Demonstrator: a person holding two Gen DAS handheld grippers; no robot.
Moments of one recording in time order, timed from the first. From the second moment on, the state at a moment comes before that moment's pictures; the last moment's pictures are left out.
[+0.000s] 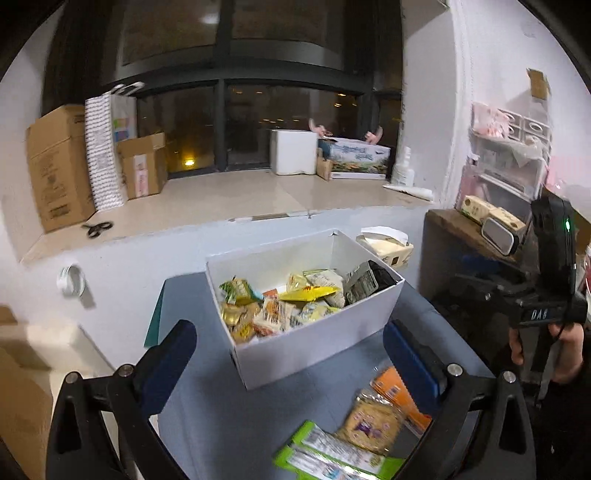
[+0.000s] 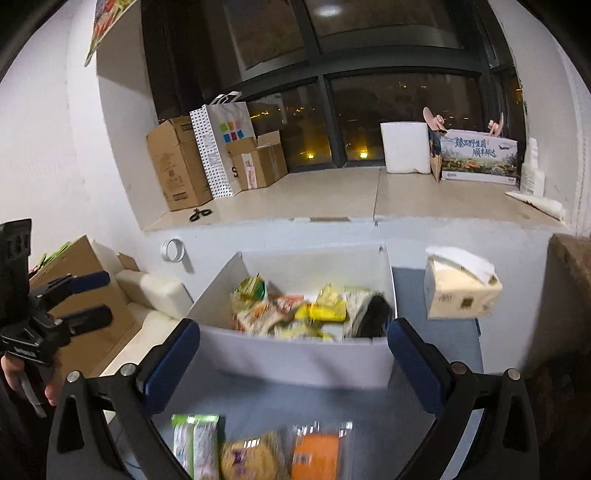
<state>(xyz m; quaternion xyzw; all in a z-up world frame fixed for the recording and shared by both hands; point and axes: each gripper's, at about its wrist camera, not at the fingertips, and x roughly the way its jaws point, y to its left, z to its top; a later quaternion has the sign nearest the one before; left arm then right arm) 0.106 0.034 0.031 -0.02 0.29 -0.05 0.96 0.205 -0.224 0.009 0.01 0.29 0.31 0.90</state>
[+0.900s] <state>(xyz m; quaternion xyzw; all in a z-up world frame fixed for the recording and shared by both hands) 0.049 0.000 -0.042 -0.08 0.35 -0.04 0.93 0.138 -0.238 -0.143 -0.12 0.43 0.26 0.86</state>
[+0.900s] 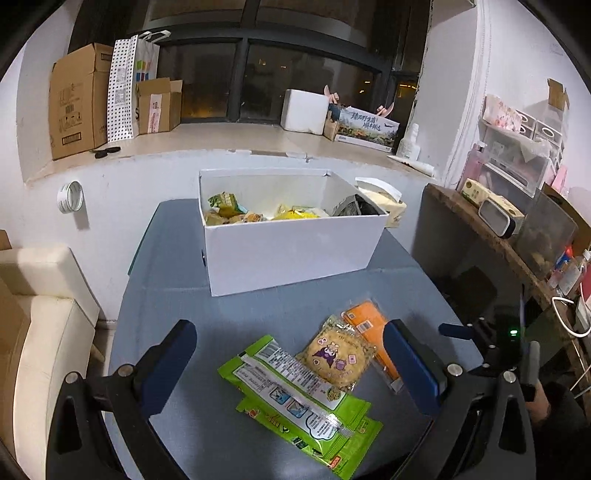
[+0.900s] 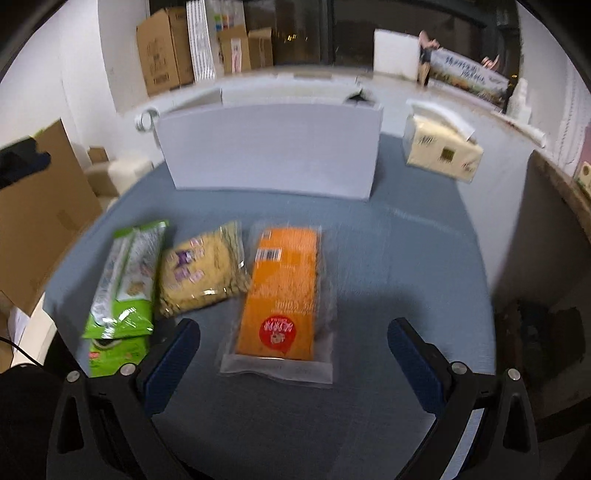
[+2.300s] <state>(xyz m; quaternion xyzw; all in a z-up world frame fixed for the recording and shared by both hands) 0.116 -0.037 -0.146 -0.08 0.53 0.07 0.84 0.119 -0.286 -0.129 -0.05 0.43 0.22 0.88</state>
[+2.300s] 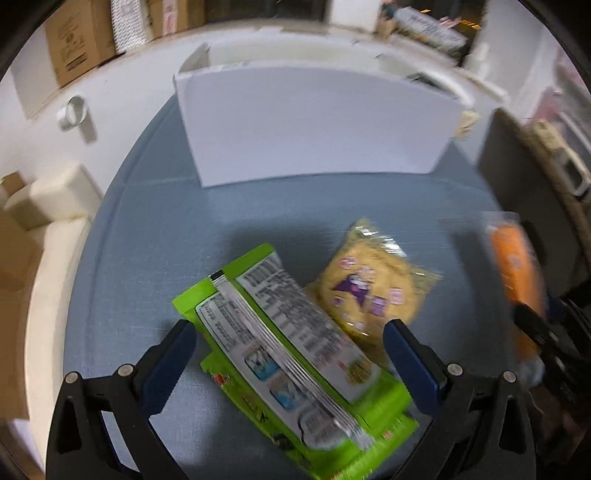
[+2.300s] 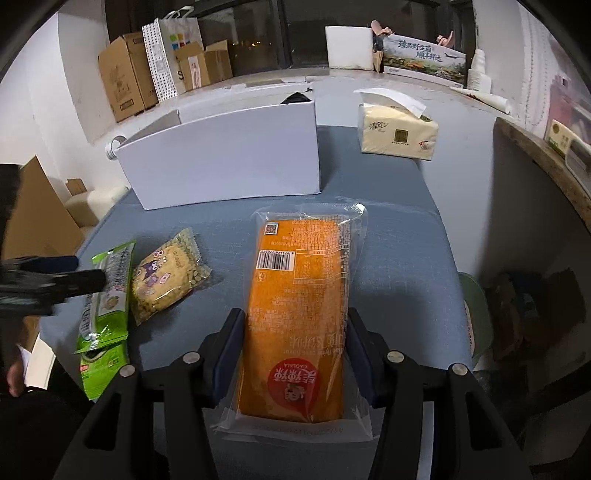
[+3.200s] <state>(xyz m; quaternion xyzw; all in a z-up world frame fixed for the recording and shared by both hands) 0.098 0.009 0.007 -0.04 0.32 -0.02 0.95 0.143 -0.259 -0.058 -0.02 0.35 0.29 0.89</state>
